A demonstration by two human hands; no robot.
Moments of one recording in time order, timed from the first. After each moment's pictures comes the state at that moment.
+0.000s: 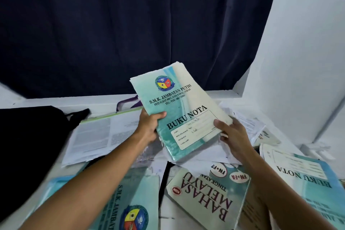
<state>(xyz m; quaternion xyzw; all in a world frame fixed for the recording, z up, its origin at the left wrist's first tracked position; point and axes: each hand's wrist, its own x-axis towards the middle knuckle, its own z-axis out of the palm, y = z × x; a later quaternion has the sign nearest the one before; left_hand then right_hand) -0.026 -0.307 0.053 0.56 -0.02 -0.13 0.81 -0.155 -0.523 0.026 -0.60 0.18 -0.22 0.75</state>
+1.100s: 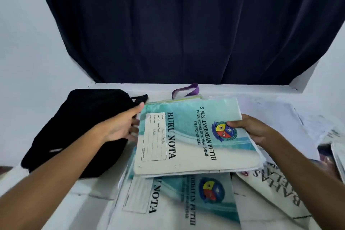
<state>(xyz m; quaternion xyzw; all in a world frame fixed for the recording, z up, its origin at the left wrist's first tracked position) -0.034 -0.001 0.083 0.77 -0.06 -0.28 0.57 -0.110 -0.393 0.041 -0.62 0.02 0.18 0.76</state>
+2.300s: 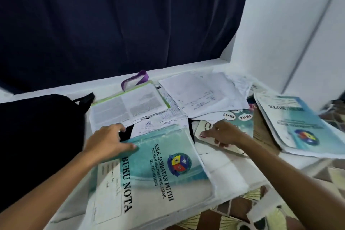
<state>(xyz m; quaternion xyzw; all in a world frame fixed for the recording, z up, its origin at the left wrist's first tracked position) -0.089 -0.039 0.047 0.96 -0.25 -0.09 0.11 -0.235 -0.348 0.004 -0.89 0.30 0.05 0.35</state>
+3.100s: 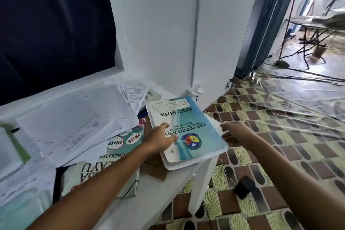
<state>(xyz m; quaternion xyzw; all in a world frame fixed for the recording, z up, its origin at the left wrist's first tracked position) -0.258 -0.501 -0.022 0.80 -0.50 -0.25 0.21 -0.490 -0.645 -0.025 -0.58 0.61 -0.15 0.52</state>
